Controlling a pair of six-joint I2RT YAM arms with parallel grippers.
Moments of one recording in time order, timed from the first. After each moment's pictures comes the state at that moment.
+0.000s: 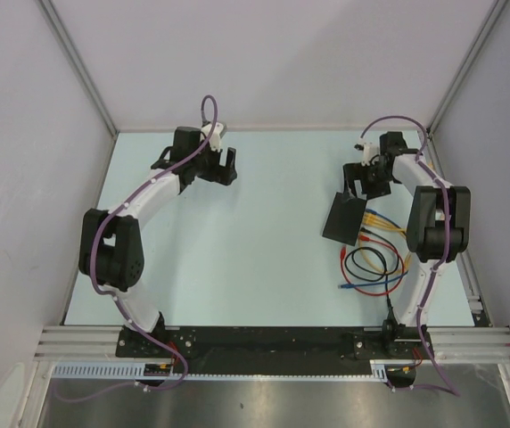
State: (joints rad) left arm -0.27 1.75 1.34 -0.24 0.24 0.04; right arm -0.01 2.00 1.52 -0.69 -0.38 -0.20
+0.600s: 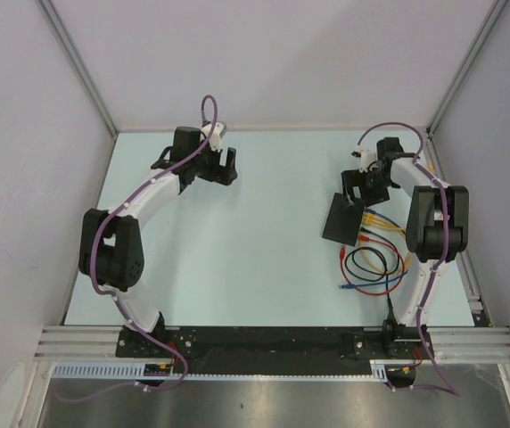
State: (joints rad) left arm -0.27 1.75 1.34 -0.24 0.25 0.04; right arm -0.01 2.00 1.47 -0.70 -0.38 -0.22
